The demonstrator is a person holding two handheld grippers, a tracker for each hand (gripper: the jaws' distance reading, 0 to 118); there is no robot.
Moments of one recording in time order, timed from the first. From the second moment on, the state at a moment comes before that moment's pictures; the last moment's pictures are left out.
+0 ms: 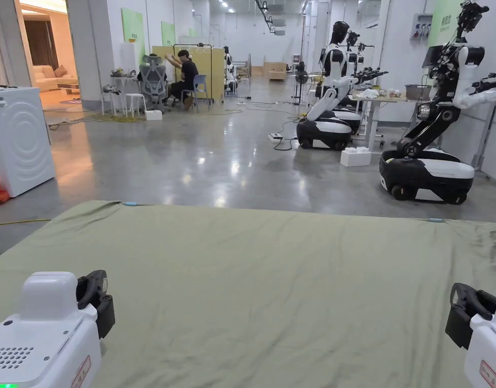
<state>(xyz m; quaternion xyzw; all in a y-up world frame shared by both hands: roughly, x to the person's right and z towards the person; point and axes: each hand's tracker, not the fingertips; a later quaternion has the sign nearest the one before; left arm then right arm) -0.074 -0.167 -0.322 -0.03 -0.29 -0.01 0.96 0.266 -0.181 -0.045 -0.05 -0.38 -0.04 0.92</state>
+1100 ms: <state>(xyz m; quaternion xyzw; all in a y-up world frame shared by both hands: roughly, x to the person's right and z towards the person) -0.070 -0.170 -0.321 -0.02 -0.31 -0.04 0.95 0.256 -0.171 -0.047 -0.06 -0.38 -0.01 0.92</state>
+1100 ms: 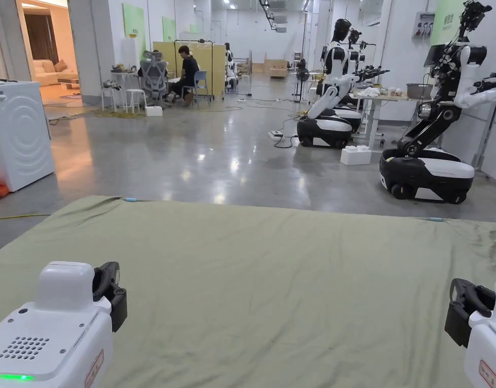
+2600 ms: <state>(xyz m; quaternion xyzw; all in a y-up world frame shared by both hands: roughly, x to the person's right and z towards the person) -0.064 -0.164 -0.316 -0.03 -0.32 -0.04 0.95 0.262 -0.179 -0.043 -0.07 -0.38 -0.01 0.92</state>
